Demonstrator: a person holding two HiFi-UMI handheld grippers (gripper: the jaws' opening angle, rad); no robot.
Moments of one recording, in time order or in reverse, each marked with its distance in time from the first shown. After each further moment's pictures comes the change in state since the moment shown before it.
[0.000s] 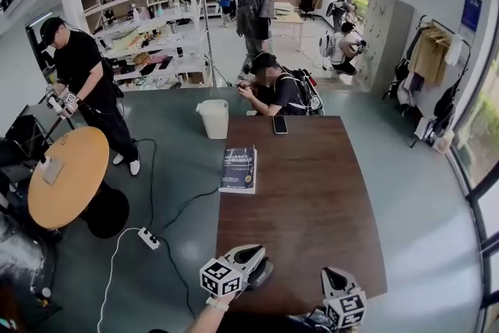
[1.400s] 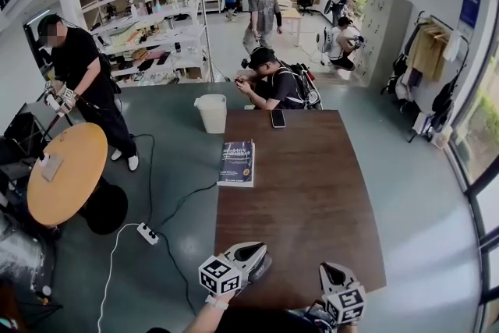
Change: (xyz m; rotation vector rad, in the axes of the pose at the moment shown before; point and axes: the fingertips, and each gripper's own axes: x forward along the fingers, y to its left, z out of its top) left arm -0.005 -0.022 0.001 0.005 -0.014 -0.037; right arm -0.001 0.000 -0.014 -0.014 -0.025 0.024
